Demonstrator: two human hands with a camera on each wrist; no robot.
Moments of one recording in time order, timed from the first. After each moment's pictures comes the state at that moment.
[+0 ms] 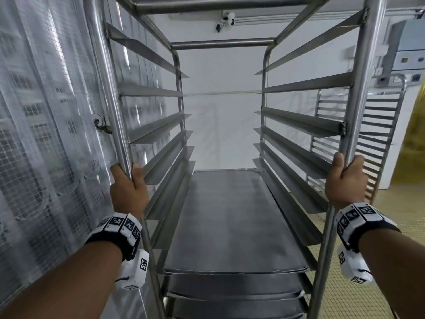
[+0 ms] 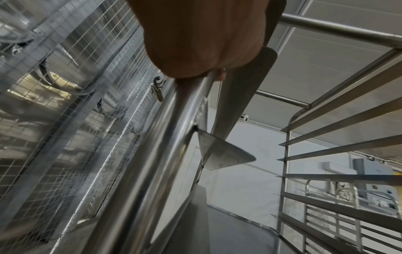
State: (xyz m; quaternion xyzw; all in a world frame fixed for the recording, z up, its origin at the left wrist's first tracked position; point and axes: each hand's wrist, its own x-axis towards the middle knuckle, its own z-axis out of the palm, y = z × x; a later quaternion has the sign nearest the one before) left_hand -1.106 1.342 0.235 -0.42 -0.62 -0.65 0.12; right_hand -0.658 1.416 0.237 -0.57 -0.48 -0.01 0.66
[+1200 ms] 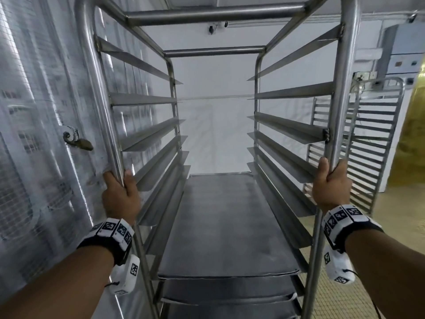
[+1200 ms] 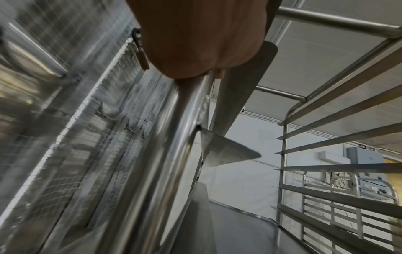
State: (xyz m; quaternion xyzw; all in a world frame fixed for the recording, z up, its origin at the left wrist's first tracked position) left_hand -1.158 1.476 0.237 -0.44 -0.62 -0.65 0.11; right_hand -0.710 1.541 0.237 -0.61 -0.47 -0.02 0.63
